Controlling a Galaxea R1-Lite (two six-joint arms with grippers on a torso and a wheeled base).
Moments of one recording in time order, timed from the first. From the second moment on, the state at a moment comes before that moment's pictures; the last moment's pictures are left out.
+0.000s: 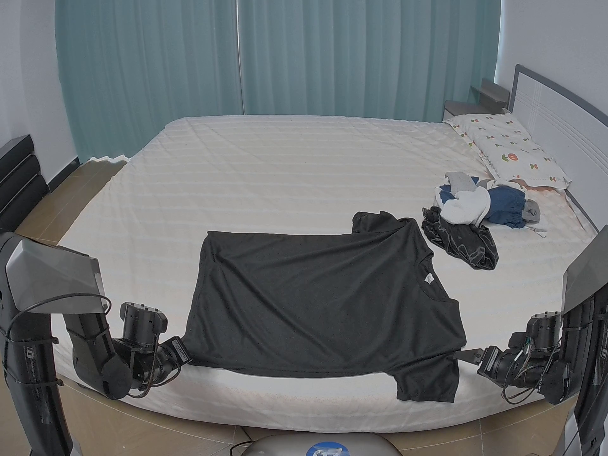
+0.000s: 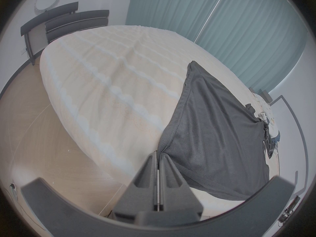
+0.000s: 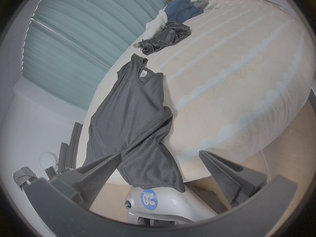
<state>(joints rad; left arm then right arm) -0.20 2.25 -0.38 -1.04 0.14 -0.73 -0.01 2.31 -0.02 -1.55 0.32 0.61</state>
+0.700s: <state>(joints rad) -0.17 2.12 -0.37 -1.00 0.15 -0.68 0.00 2.33 -0.02 -1.55 0.32 0.58</state>
